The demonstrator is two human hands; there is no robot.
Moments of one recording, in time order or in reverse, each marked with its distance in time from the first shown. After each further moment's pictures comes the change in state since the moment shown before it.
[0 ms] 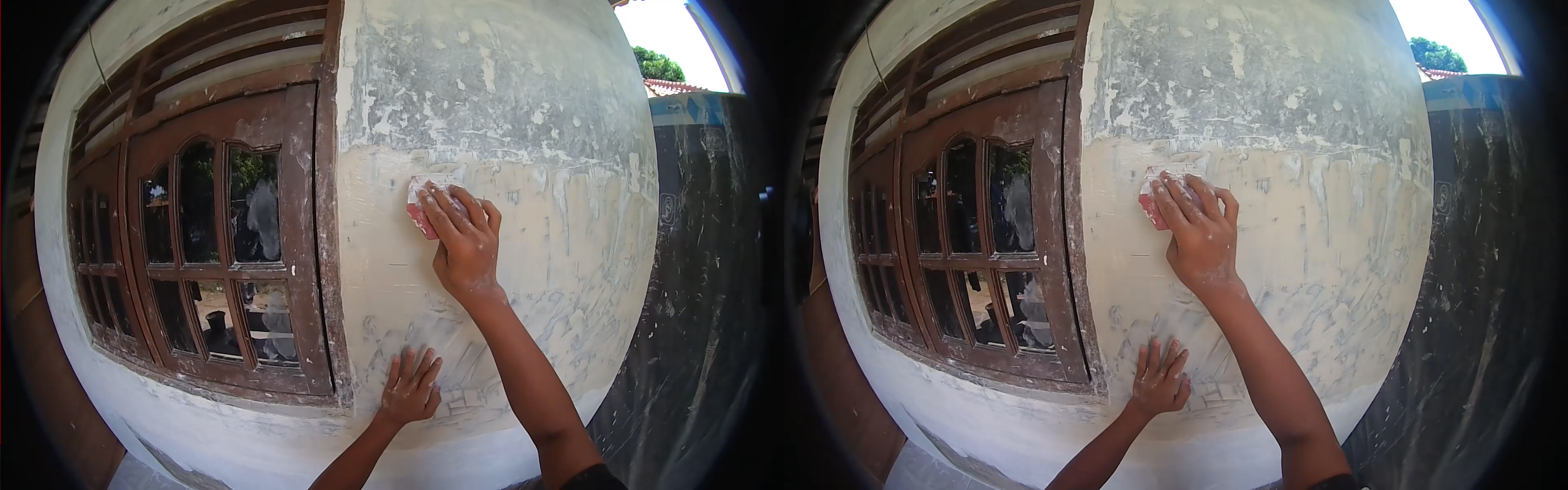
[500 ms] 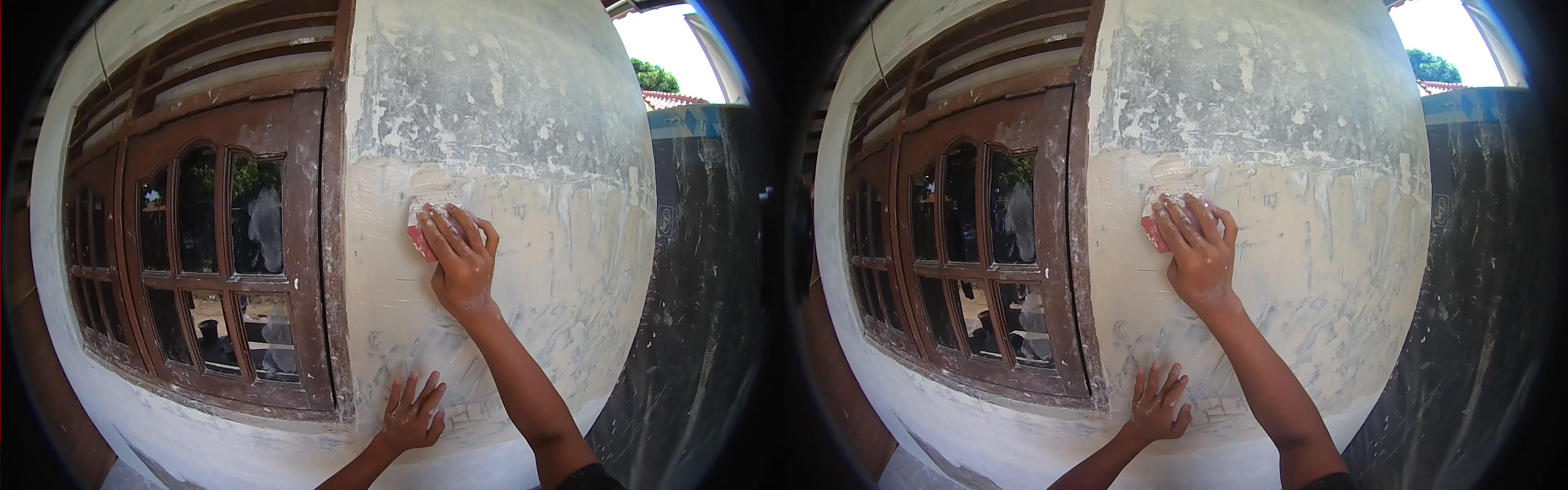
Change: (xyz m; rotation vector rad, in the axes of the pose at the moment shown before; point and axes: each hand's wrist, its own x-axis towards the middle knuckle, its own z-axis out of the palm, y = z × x) left_hand 0.000 0.006 -0.030 -0.172 0.057 -0.008; right_hand -0.007 0.000 0.026 -0.033 0.055 -0.077
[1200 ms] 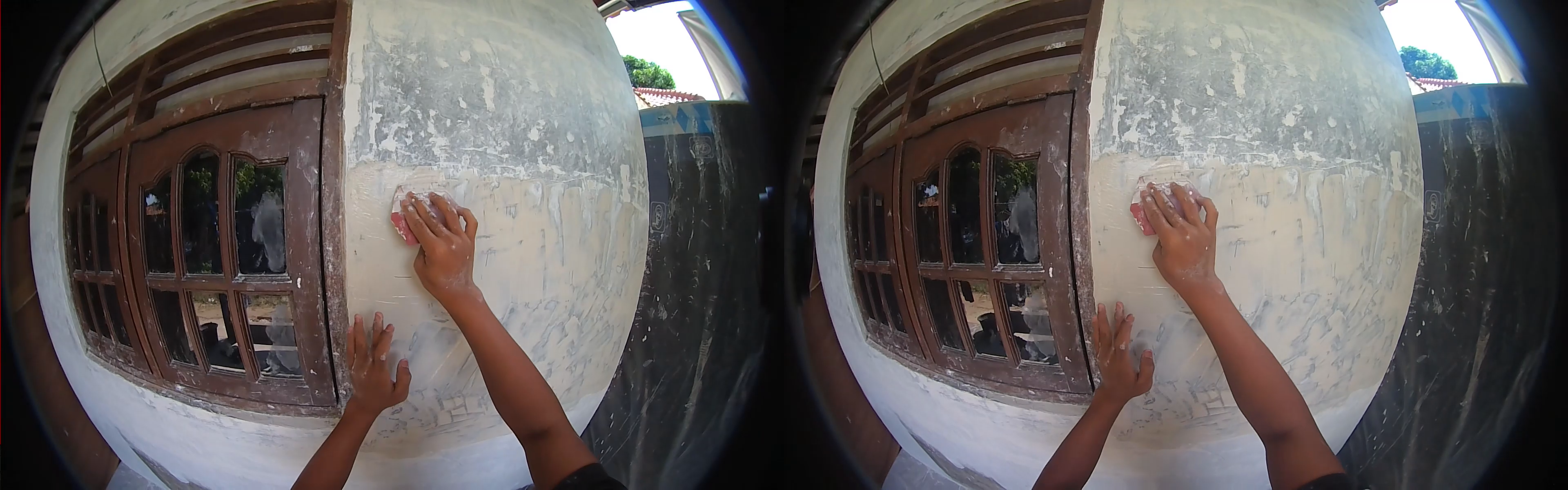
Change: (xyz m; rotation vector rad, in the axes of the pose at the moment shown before) left_hand 0.061 -0.057 -0.042 -0.035 0.210 -0.133; right_hand 0.014 -0.009 0.010 0.001 -0.050 0.039
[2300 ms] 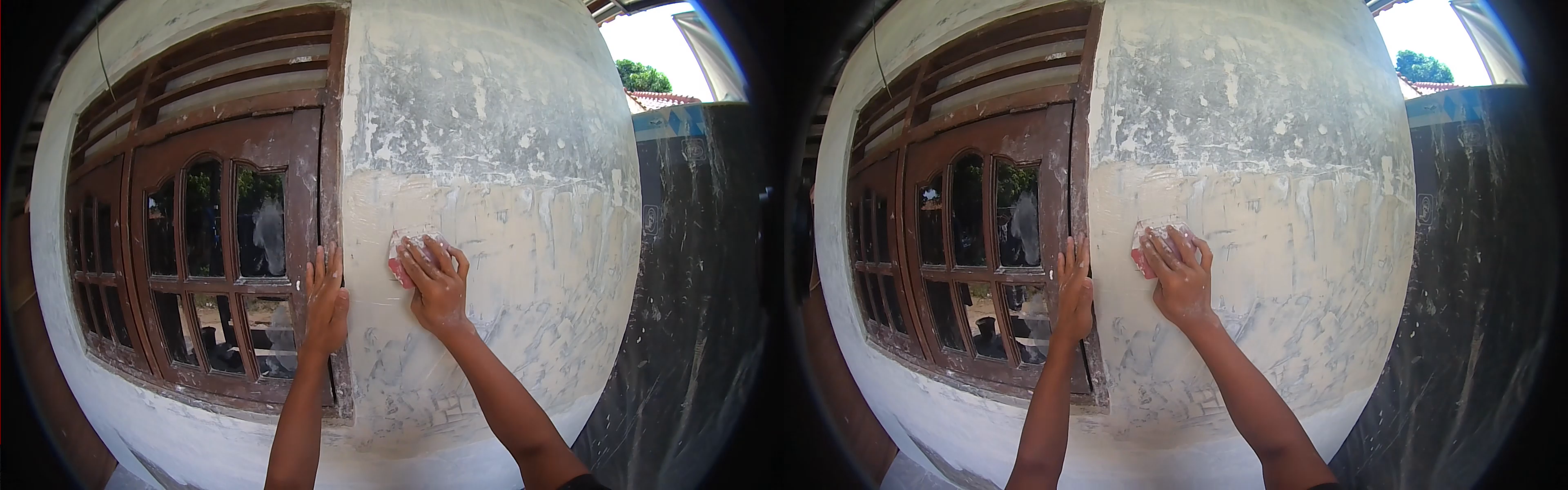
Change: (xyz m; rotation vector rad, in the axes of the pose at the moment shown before) left_hand 0.095 -0.072 -0.040 -0.133 -0.127 -0.108; right_hand -0.050 -0.014 -0.010 0.078 -0.053 0.034
